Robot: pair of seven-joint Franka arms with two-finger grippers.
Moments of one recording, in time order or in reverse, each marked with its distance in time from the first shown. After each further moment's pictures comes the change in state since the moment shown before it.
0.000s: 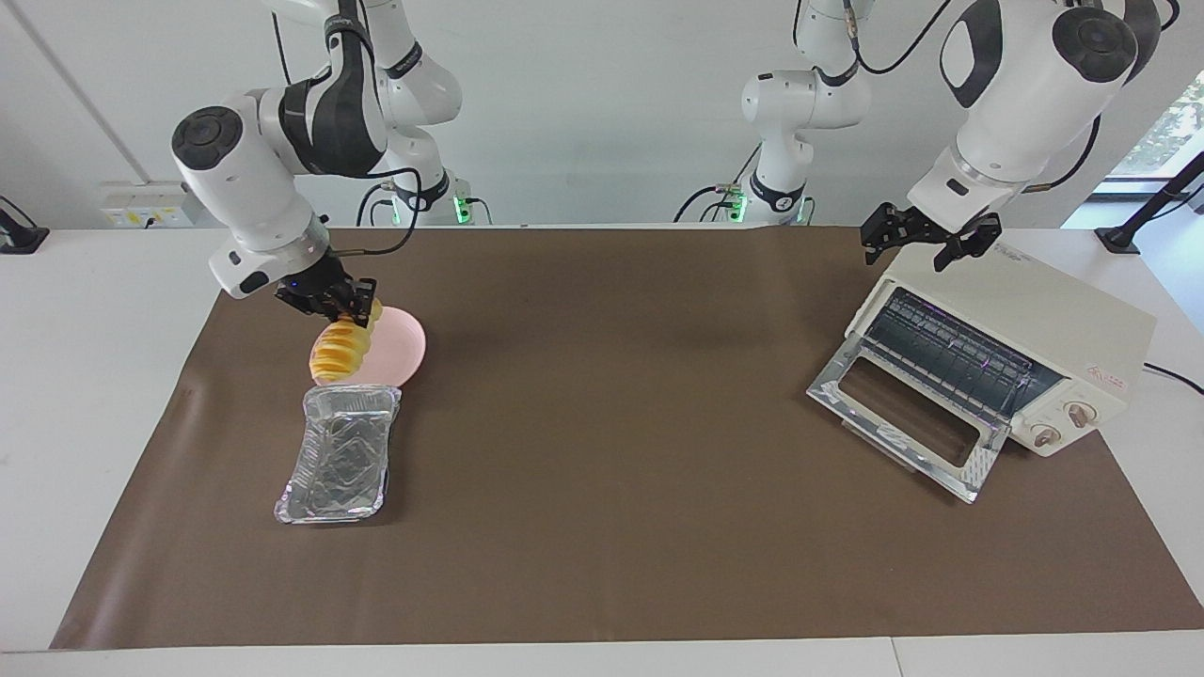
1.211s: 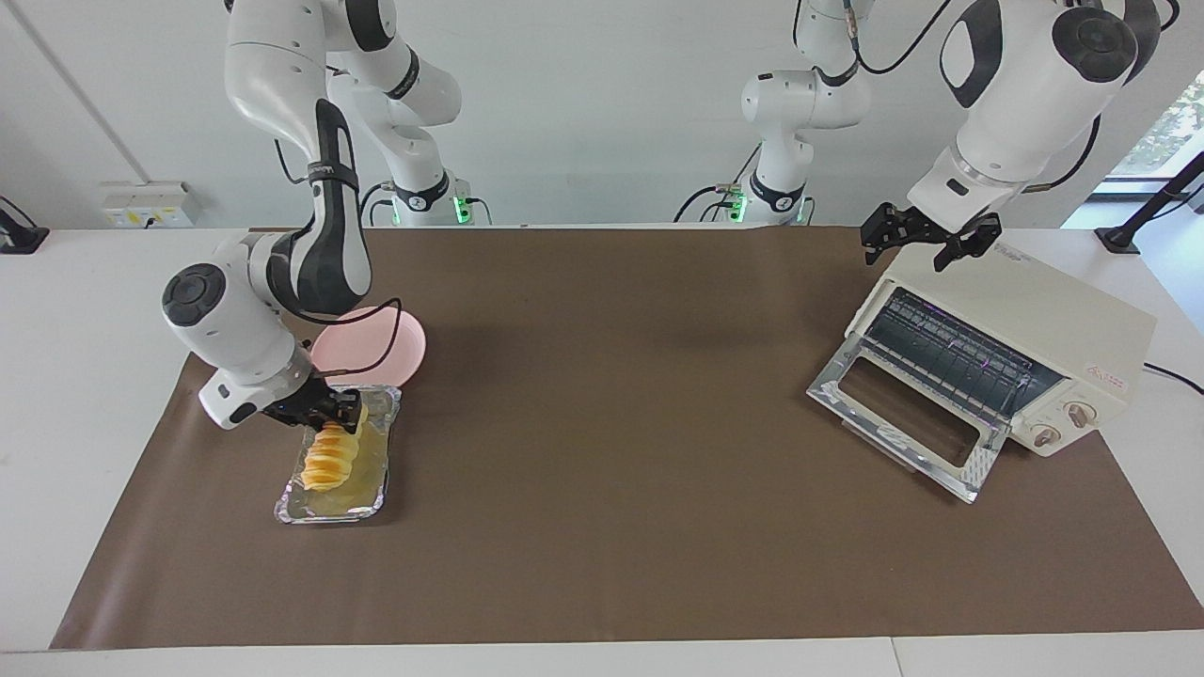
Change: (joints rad) left arm 0.000 0.000 0.000 0.000 0.000 0.000 0.000; right arm -0.049 0.322 0.003 0.111 0.044 0.223 -0.131
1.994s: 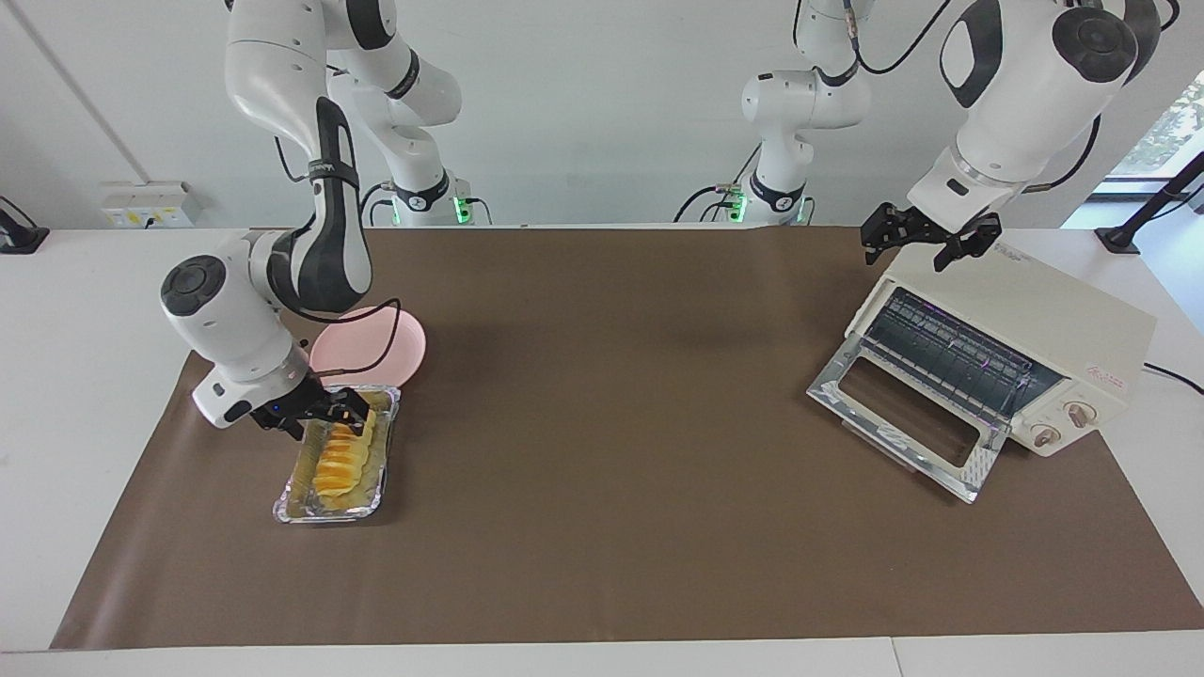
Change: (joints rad) left arm 0.000 0.000 0.000 0.000 0.000 0.000 0.000; right arm -0.015 -0.008 -0.005 0.016 -0.002 0.067 -0.072
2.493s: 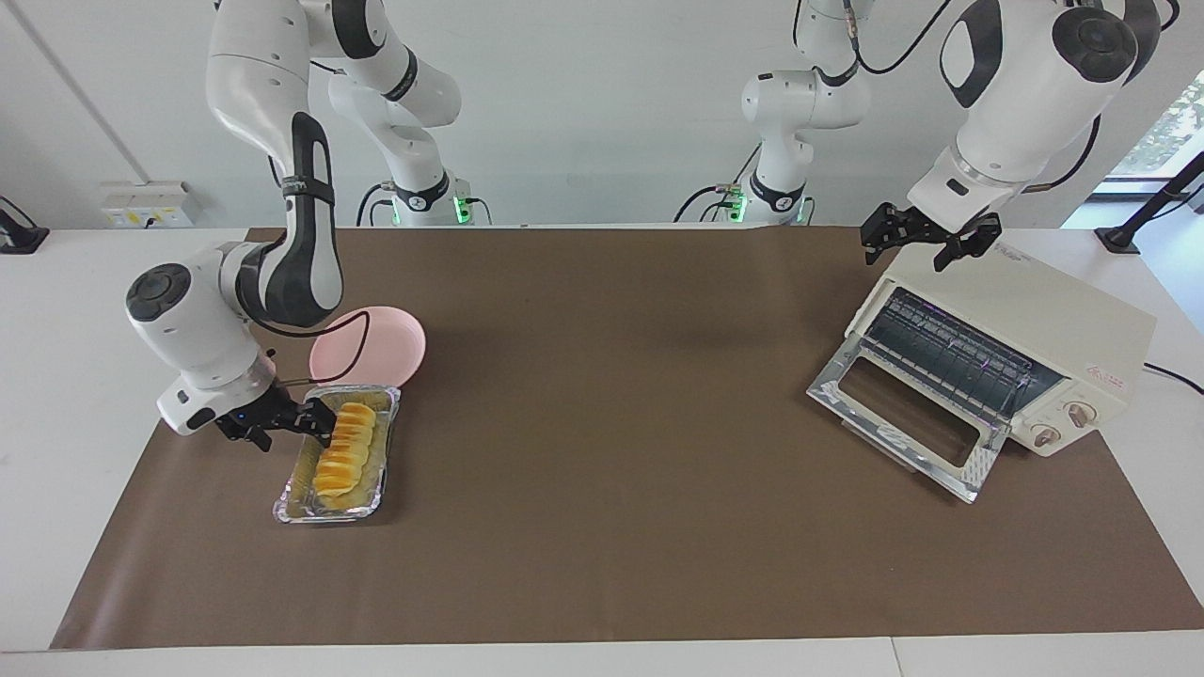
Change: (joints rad) left arm 0.000 0.000 0.000 0.000 0.000 0.000 0.000; right arm -0.065 0.050 -0.003 -0.027 0.000 0.100 -0.031
